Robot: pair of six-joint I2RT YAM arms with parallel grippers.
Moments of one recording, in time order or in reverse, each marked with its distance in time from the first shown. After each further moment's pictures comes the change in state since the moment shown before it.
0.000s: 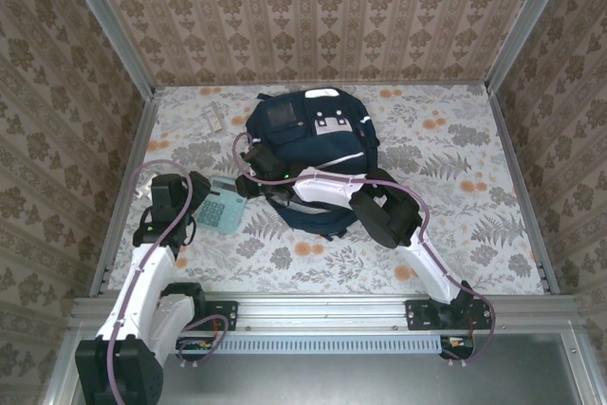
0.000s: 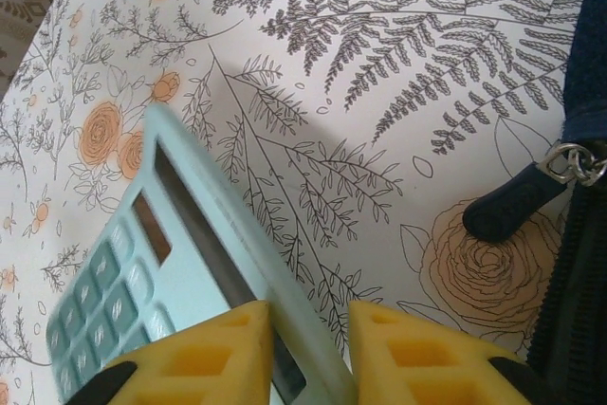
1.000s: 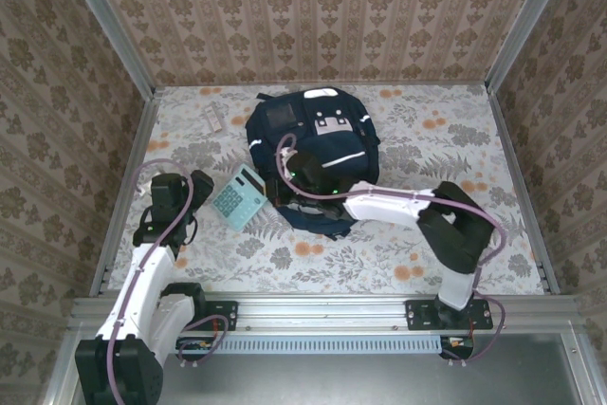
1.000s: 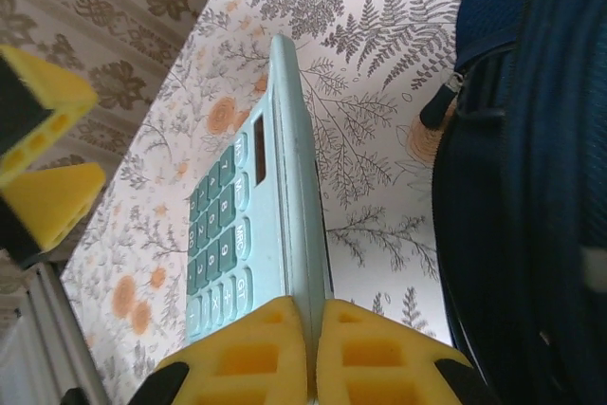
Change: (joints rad) left arm -0.006 0.003 0.000 0.023 0.065 0.016; right arm -0.010 -0.553 -0.611 0.237 -0.019 0.092
